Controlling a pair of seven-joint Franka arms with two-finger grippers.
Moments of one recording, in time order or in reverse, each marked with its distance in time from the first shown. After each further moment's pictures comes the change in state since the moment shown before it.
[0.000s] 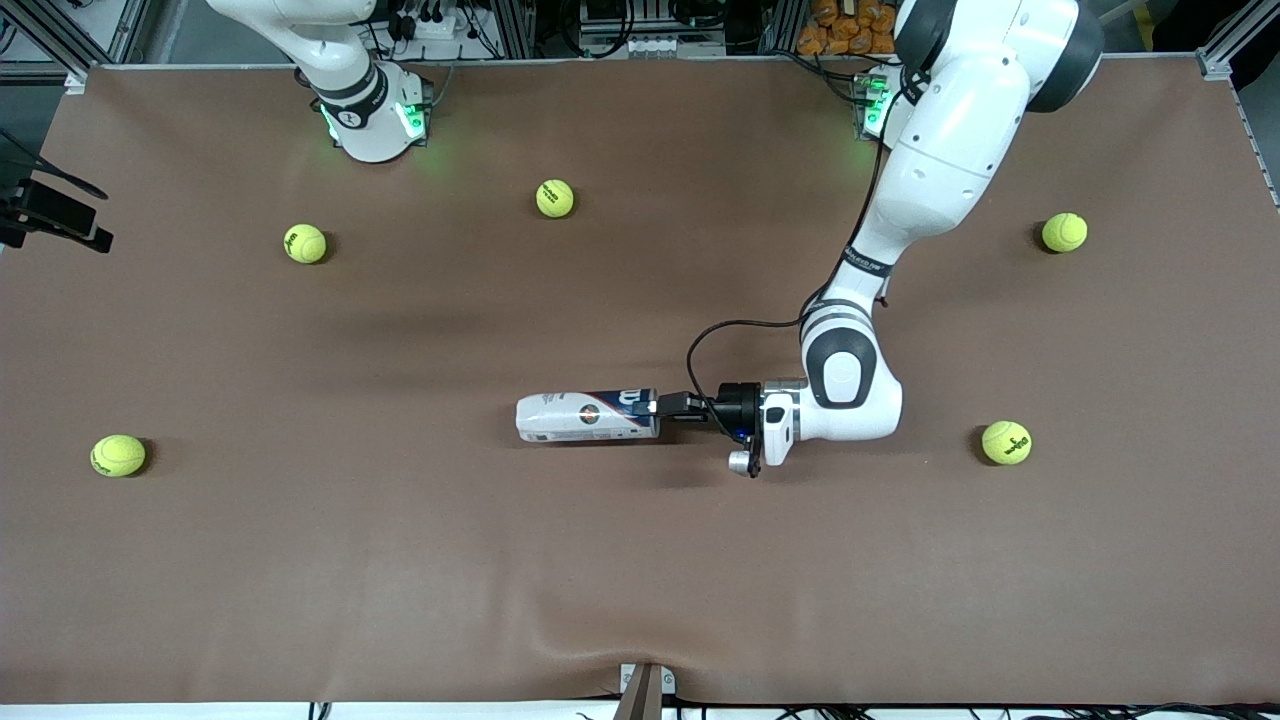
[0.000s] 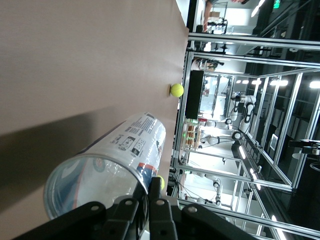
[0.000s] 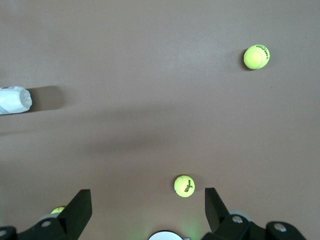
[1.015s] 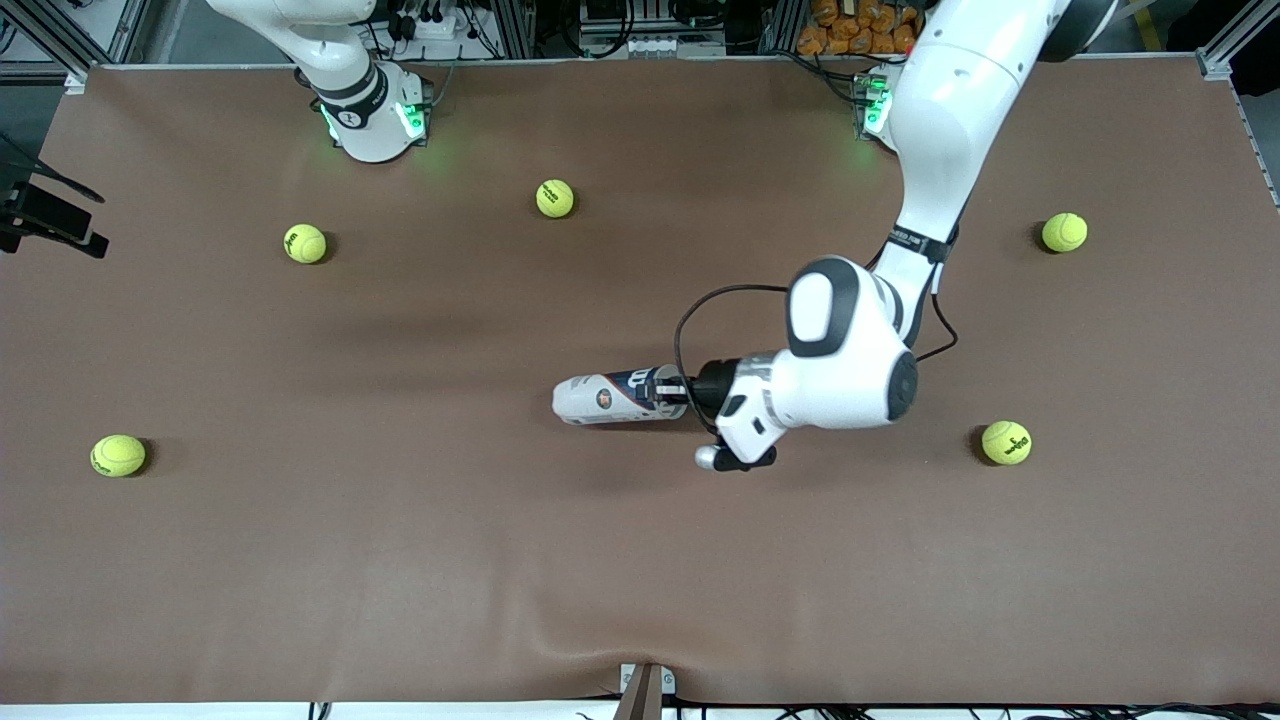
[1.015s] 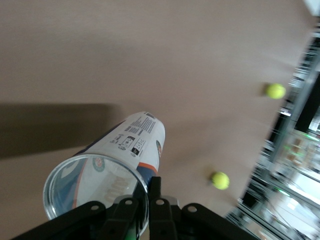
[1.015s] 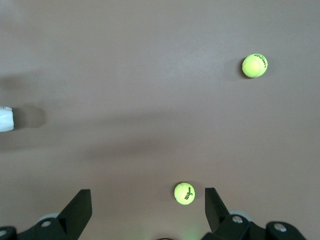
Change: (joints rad) left arm -0.088 -0.158 0.003 0.132 0.792 0.095 -0.860; right arm 0.000 0.000 0.000 0.002 0.000 0.033 0.000
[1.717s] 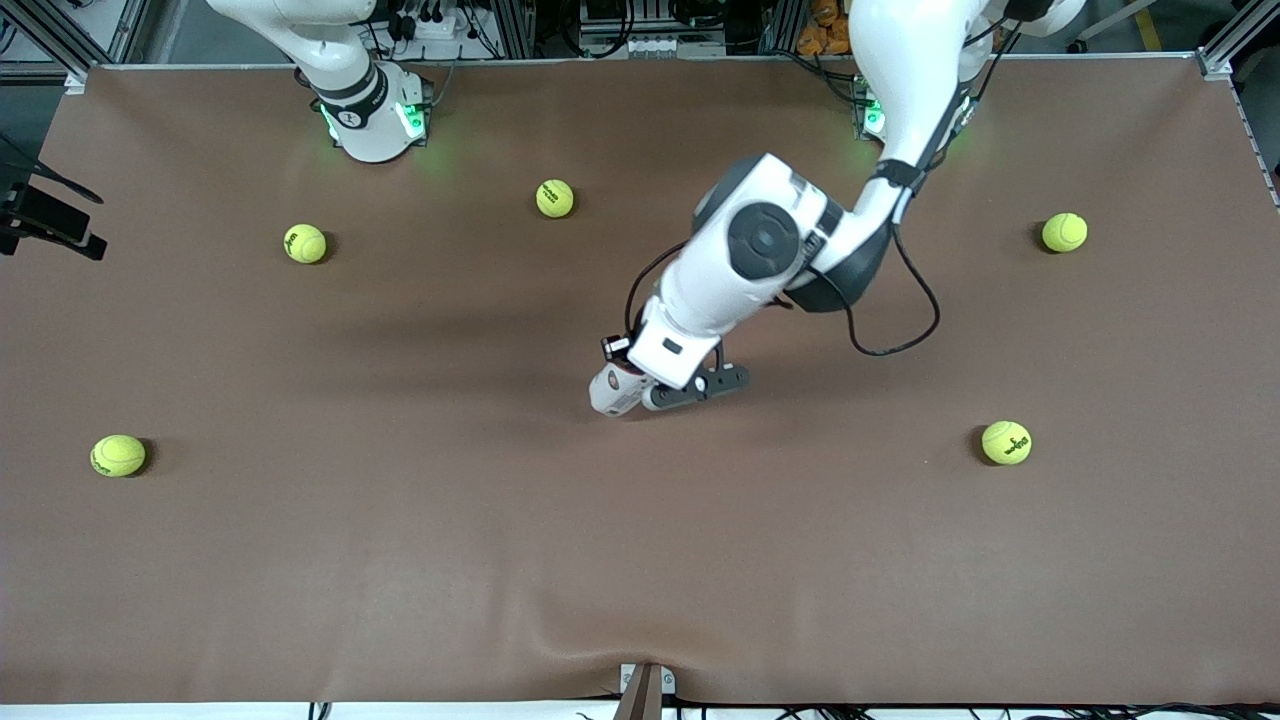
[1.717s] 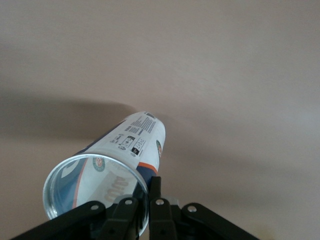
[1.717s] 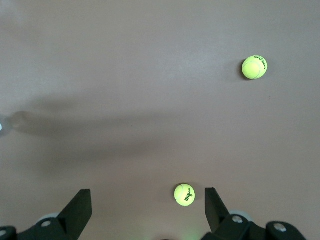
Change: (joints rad) left arm -0.171 -0.094 0.000 0.031 0.620 -0.011 -0.702; right arm 0.000 0.000 0.001 0.001 0.000 0.002 0.000
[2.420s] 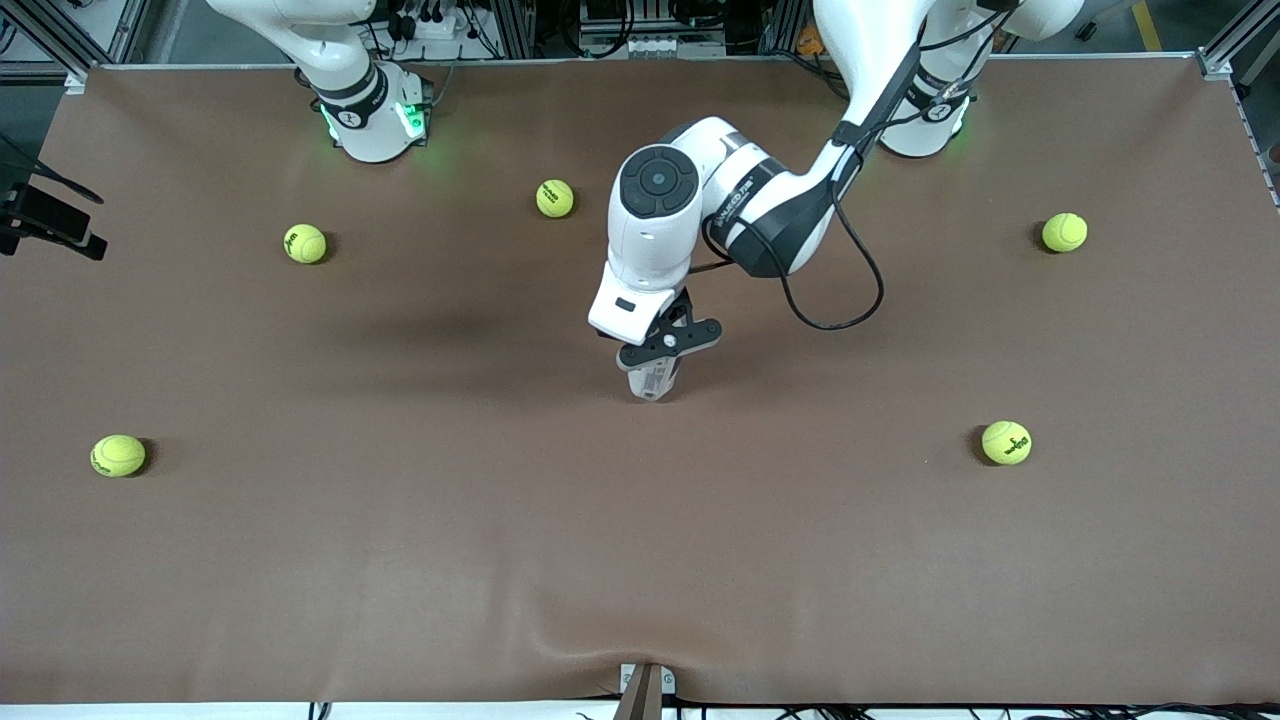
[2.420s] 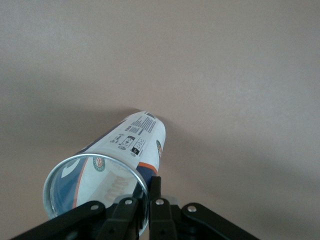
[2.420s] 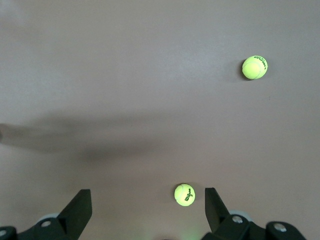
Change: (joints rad) left arm -0.089 0.002 0.003 -0.012 0.208 -0.097 -0.174; right arm 0.000 0.000 0.001 0.000 0.000 0.000 0.000
